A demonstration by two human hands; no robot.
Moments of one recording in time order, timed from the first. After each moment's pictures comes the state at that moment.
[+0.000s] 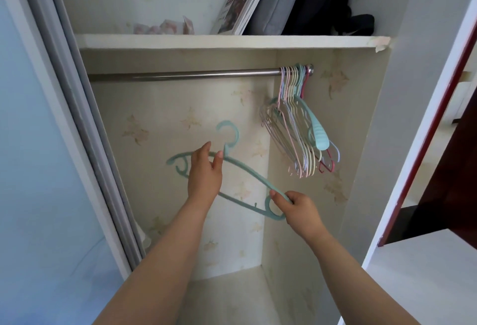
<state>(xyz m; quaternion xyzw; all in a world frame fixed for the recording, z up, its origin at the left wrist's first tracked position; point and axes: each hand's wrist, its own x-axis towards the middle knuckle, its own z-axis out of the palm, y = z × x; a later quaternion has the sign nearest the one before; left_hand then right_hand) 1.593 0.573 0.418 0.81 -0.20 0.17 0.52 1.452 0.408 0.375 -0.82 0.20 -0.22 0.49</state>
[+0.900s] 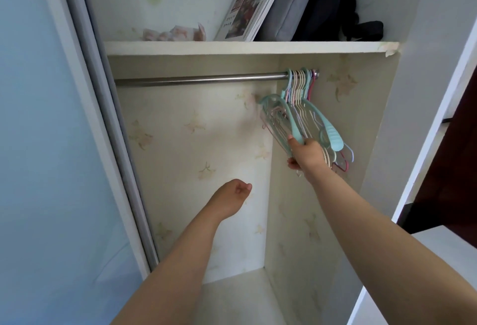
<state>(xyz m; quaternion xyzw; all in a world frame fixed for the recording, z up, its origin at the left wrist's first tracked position) 1.592 0.582 0.393 0.86 -0.31 -0.09 0.39 1.528 0.388 0.472 -0.70 0.27 -0.30 0.58</state>
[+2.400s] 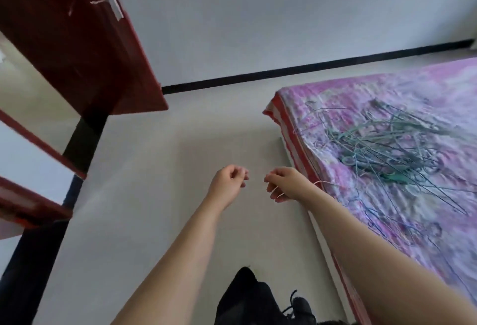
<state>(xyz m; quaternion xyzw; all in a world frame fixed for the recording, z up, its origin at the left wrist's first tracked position) 0.802 0.219 0.228 0.54 -0.63 -0.51 0.22 0.635 0.269 0.231 -0.38 0.70 -0.30 0.52</state>
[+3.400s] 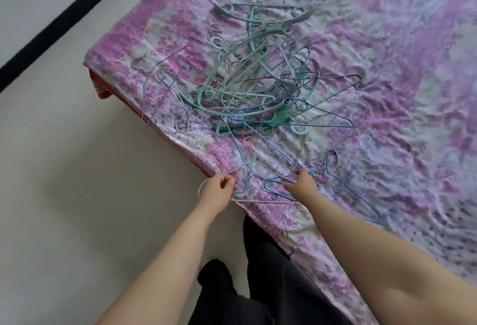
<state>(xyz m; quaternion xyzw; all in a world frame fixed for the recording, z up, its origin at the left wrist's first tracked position) 0.327 0.184 0.032 0.44 -0.70 -0.54 -0.16 0.191 0.374 -0.042 0.06 0.84 -0.23 0.48</state>
